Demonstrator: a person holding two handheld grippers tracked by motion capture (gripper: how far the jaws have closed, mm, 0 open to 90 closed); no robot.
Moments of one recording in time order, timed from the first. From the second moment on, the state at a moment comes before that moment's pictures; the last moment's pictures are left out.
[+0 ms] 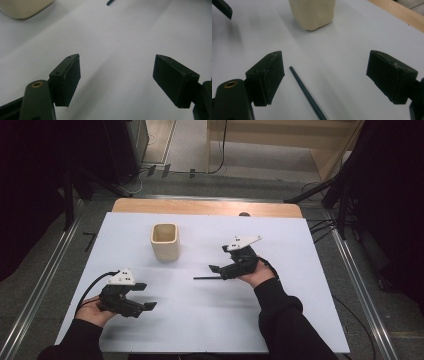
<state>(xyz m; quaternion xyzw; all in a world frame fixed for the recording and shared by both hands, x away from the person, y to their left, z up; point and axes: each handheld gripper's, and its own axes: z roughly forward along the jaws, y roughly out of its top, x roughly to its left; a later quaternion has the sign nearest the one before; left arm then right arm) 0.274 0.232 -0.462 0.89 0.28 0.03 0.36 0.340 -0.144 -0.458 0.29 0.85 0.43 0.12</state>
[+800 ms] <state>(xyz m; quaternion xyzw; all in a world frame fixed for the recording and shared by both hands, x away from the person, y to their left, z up) 0.274 0.232 -0.462 0.89 0.28 0.03 0.36 0.365 -0.156 -0.443 0.14 0.91 0.39 0.05</state>
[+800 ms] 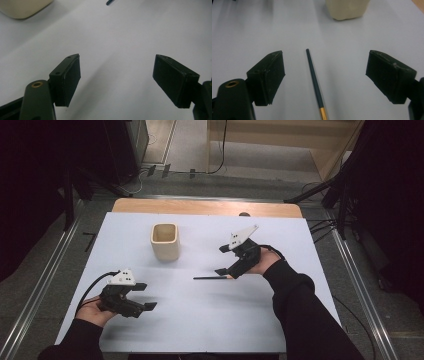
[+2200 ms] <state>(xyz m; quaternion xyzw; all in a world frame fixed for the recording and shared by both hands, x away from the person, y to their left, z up) 0.273 0.232 -0.462 0.89 0.27 0.03 0.36 0.375 -0.121 -0.429 0.07 0.99 0.15 0.04</state>
